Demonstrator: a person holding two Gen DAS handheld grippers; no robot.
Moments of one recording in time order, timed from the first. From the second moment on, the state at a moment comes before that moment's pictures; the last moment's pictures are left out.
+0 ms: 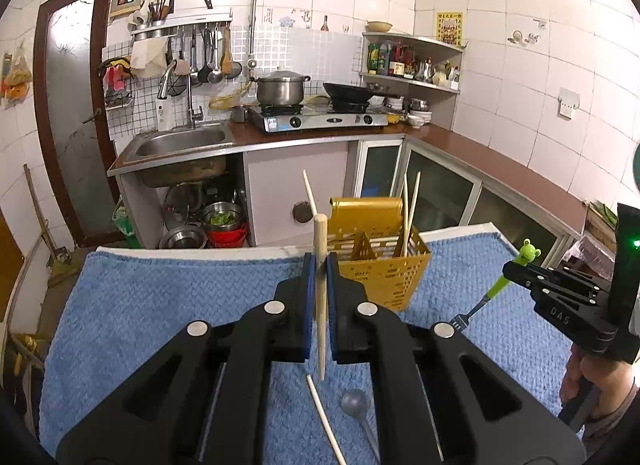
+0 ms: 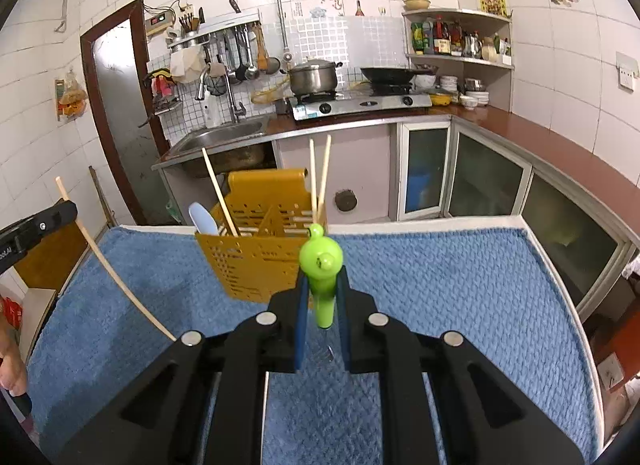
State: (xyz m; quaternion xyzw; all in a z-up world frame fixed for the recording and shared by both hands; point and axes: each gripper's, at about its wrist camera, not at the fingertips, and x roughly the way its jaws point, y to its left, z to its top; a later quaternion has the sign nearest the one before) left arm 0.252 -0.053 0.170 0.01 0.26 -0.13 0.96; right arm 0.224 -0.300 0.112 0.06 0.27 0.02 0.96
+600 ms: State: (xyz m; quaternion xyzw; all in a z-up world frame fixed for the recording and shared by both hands) left arm 0.288 -0.070 0.256 -0.01 0.18 -0.14 0.97; right arm 0.277 -0.271 0.207 0.04 0.23 0.03 0.97
